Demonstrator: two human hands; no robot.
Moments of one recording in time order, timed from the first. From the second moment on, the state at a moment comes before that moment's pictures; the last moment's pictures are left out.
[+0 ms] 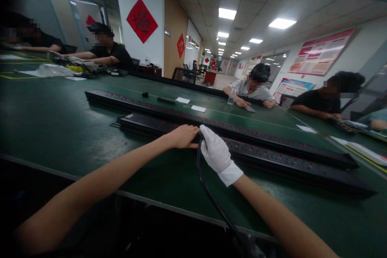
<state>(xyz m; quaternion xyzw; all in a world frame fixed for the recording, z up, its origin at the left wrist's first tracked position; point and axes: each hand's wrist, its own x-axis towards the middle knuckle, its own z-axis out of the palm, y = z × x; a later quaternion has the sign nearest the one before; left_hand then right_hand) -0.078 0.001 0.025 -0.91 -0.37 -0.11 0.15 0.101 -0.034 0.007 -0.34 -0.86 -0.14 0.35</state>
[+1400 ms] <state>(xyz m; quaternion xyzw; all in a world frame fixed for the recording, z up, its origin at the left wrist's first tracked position) -0.077 -0.002 0.028 -0.91 -0.38 -0.09 0.15 0.100 -0.033 0.005 -0.36 -0.86 -0.15 0.33</state>
